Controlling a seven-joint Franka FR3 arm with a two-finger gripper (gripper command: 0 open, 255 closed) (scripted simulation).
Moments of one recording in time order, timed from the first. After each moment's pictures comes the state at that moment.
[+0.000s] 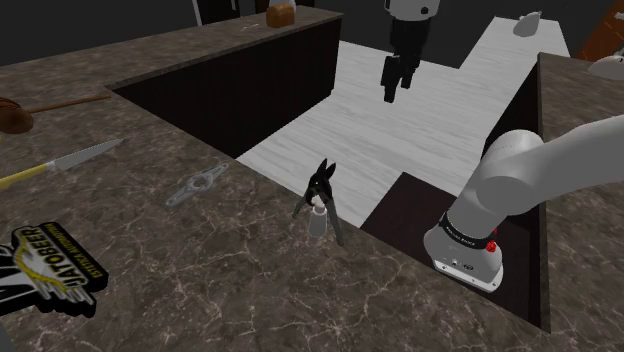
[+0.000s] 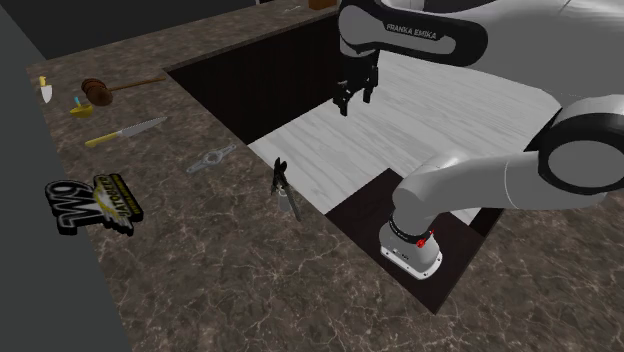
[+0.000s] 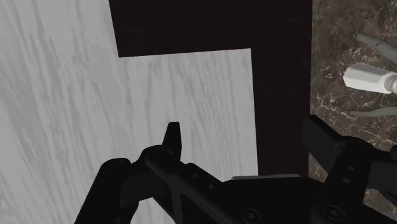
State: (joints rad) arm -0.01 -0.76 0.05 -2.38 -0.01 1.52 0.04
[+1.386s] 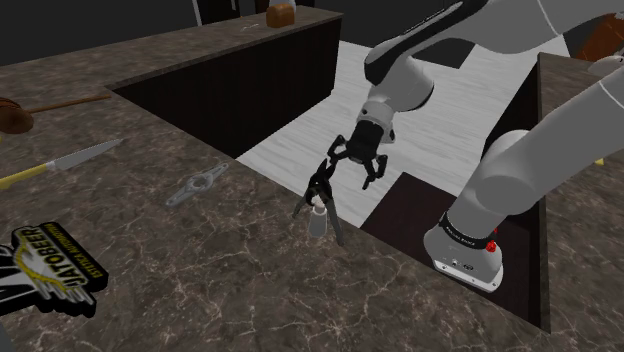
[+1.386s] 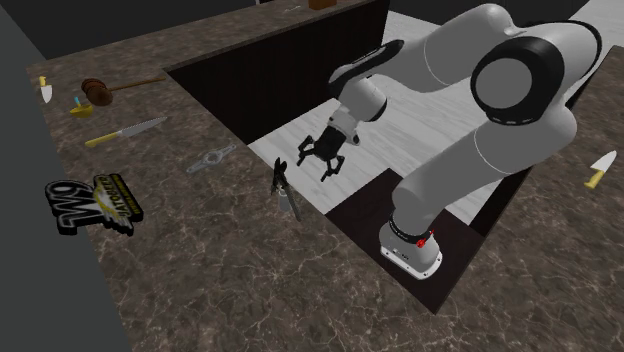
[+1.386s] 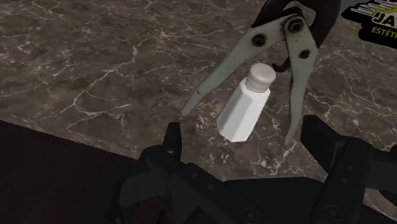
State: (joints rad) arm -0.02 -0.37 -0.07 -2.78 1.01 1.80 0.47
